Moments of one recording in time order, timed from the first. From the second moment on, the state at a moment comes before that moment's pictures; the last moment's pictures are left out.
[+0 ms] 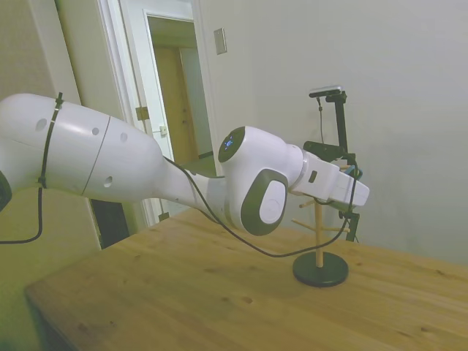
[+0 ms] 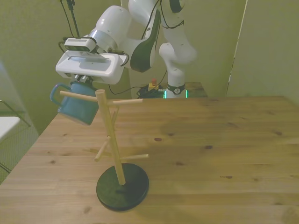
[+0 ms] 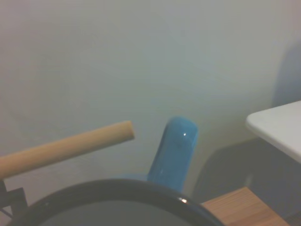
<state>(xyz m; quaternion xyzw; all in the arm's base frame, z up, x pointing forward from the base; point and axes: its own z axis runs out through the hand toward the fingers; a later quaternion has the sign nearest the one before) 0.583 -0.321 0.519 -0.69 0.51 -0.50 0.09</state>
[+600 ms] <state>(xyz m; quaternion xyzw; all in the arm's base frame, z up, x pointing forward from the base) 0.541 -0.302 0.492 -0.75 0.47 -0.45 0.10</state>
